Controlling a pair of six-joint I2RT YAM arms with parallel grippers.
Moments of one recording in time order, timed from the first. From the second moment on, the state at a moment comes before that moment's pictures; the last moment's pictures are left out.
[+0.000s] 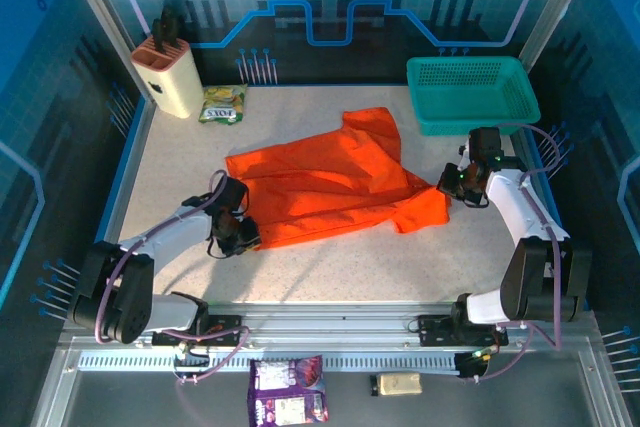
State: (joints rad) left arm -0.27 1.32 0.64 -0.66 0.24 -0.76; right arm -0.08 1.39 1.01 -0.78 -0.18 0.35
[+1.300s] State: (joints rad) left arm -0.02 1.55 0.96 -0.70 0.17 -0.56; right arm 0.06 1.38 0.83 -0.77 -0.08 0.32
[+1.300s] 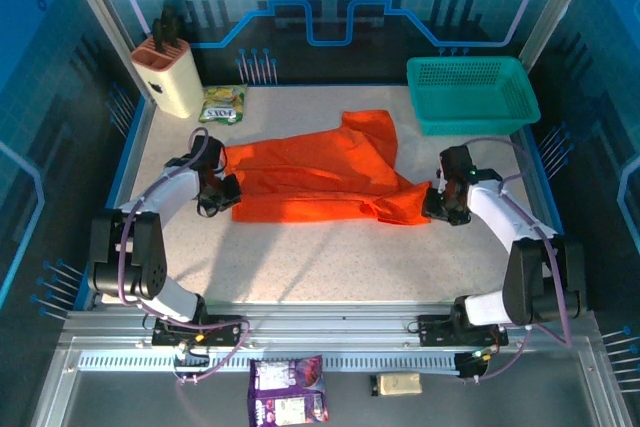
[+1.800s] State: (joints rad) left arm -0.02 1.58 0.97 -0.70 0.17 -0.55; right arm -0.23 1.33 0.54 -0.39 -0.61 0.40
